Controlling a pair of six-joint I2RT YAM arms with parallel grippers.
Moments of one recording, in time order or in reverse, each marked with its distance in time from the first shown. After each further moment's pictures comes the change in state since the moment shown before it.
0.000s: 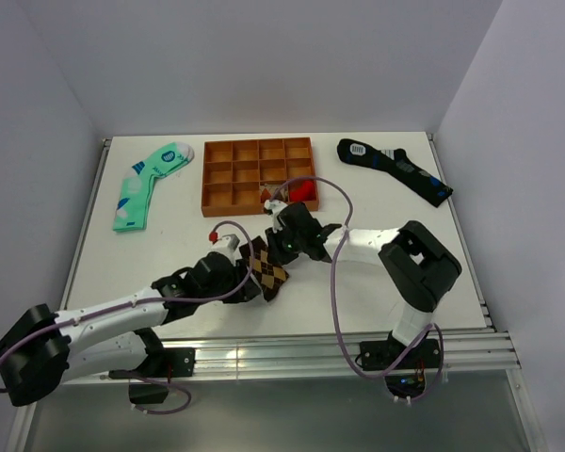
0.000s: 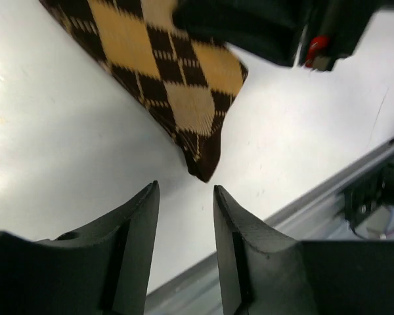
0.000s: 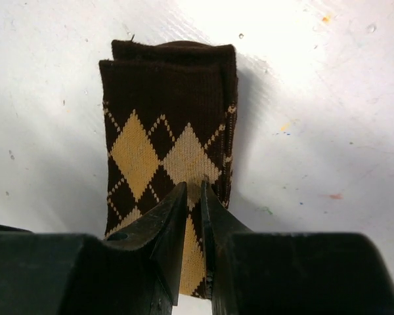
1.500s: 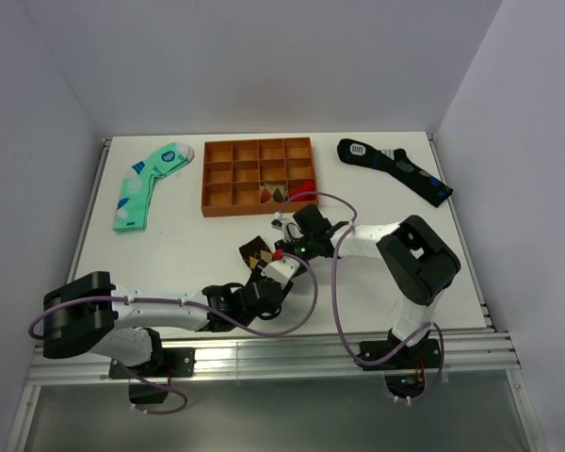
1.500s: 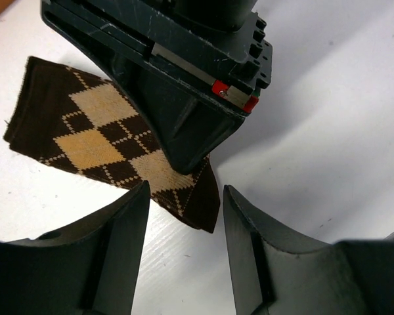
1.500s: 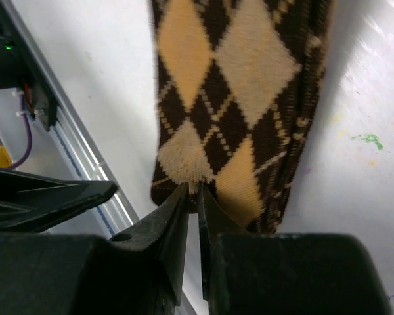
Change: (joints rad) left arm -0.396 0.306 0.202 0.117 -0.558 0.560; right arm -0.106 0.018 -0.032 -0.144 -0.474 0.050
